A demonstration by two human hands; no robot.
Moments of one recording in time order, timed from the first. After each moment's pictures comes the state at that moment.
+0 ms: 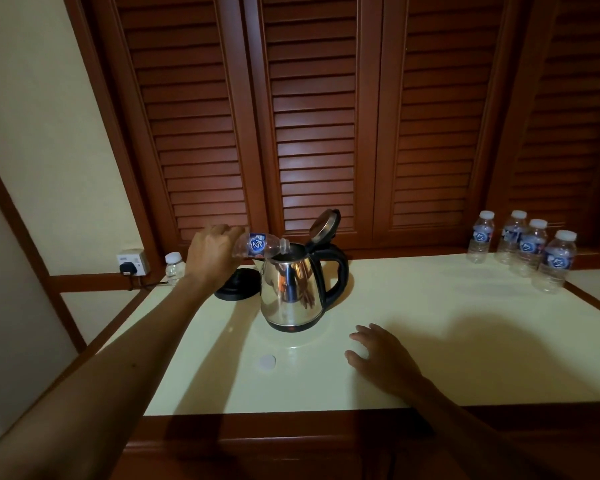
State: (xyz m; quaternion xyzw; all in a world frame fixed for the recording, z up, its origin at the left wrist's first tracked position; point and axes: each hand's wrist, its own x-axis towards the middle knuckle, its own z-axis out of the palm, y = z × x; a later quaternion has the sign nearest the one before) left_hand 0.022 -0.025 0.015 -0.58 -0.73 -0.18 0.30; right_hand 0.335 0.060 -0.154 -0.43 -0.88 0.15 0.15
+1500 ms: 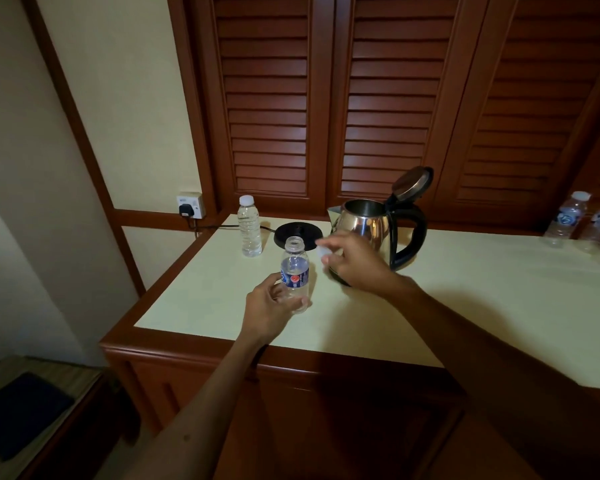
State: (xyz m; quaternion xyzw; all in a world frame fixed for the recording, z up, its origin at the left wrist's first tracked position) left_hand 0.033 -0.136 -0.139 -0.41 -0.67 -0.59 -0.20; right_hand 0.173 -0.020 -0.041 -0.24 -0.90 0.25 0.25
